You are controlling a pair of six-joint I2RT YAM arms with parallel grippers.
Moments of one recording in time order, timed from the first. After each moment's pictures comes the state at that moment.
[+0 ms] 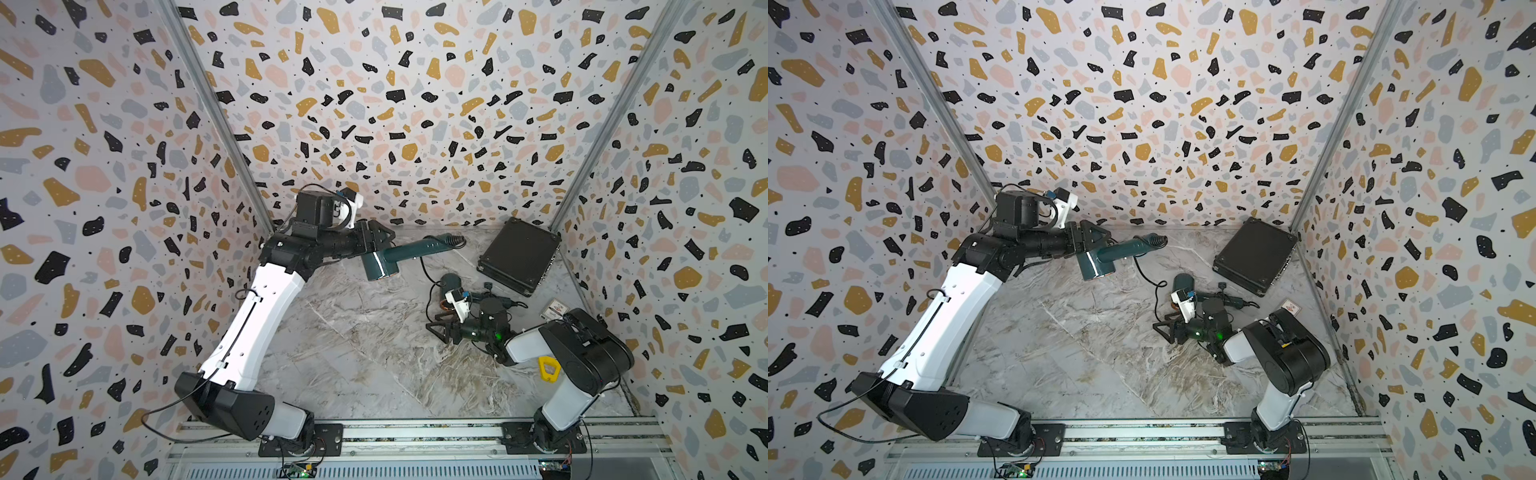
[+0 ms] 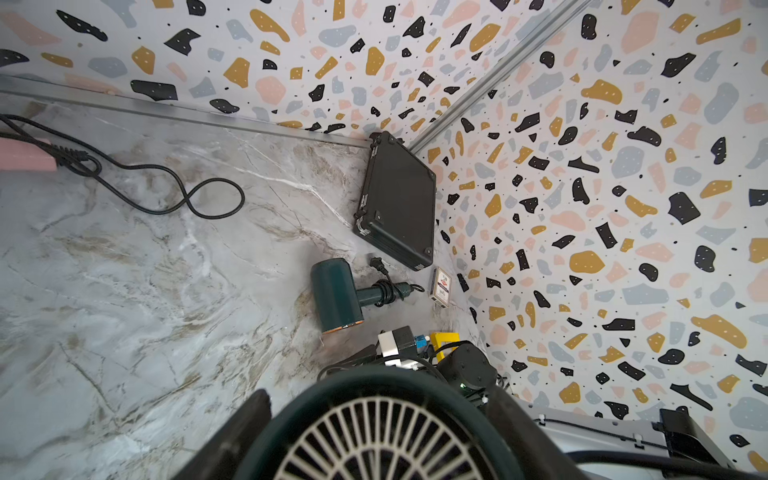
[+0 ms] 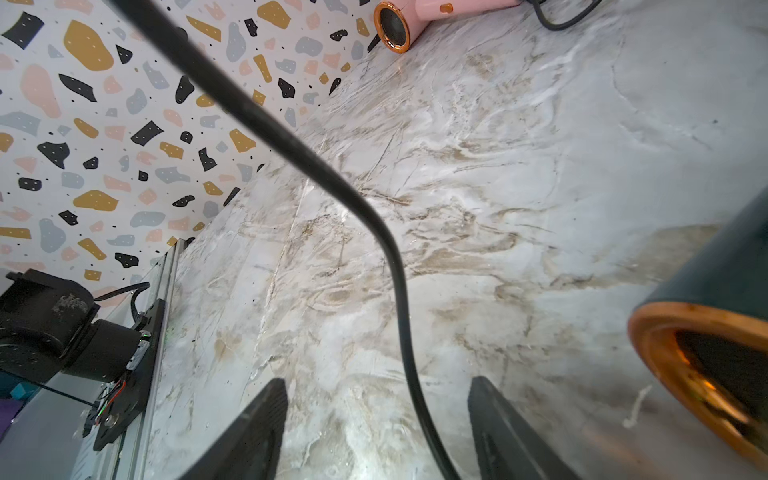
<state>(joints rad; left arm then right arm) -0.31 1.44 1.68 -0.80 0.55 -0.50 0.50 1.70 0.46 0.86 -0.68 0.31</state>
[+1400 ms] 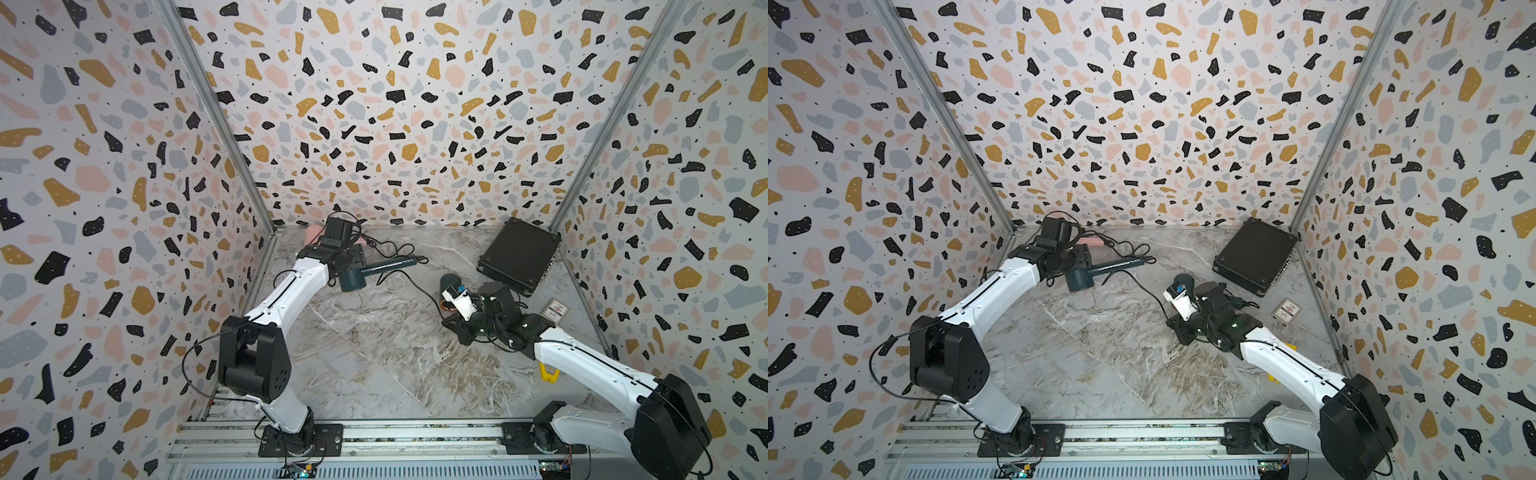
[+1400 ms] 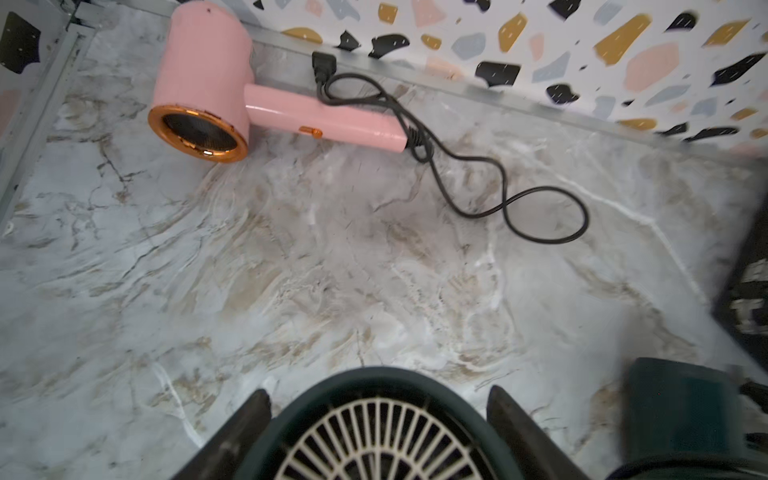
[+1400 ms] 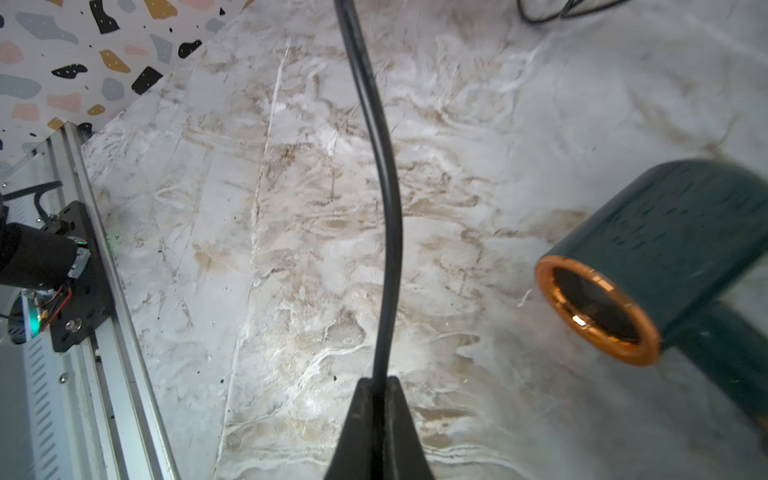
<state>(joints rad) -0.29 1.65 1.39 -0.62 -0.14 -0.38 0.62 1.18 0.81 -0.34 -0.34 -0.05</state>
